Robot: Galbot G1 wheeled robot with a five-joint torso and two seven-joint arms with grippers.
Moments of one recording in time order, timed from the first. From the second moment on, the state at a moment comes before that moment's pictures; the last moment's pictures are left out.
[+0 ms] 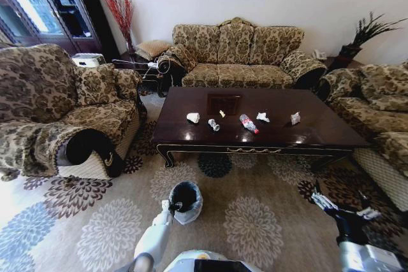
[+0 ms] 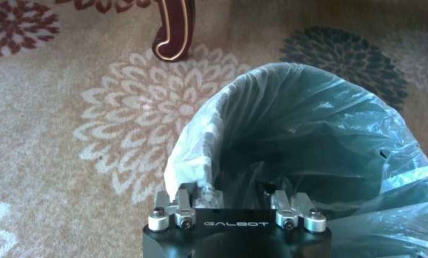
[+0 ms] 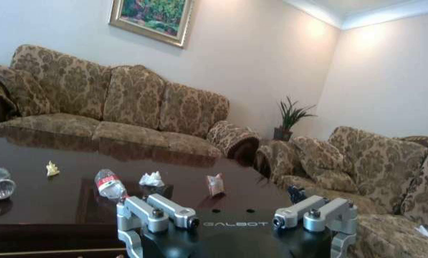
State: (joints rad) left arm 0.88 -1.54 -0.57 -0.54 -0.12 0.00 0.06; right arm -1.95 1.53 0.99 2.34 0.18 0.04 0.11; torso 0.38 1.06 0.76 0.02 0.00
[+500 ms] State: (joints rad) left arm 0.87 -1.55 -0.57 -0.51 -0.12 0.01 0.06; right arm -1.94 1.53 0.98 2.33 0.17 0.04 0.11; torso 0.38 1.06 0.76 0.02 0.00
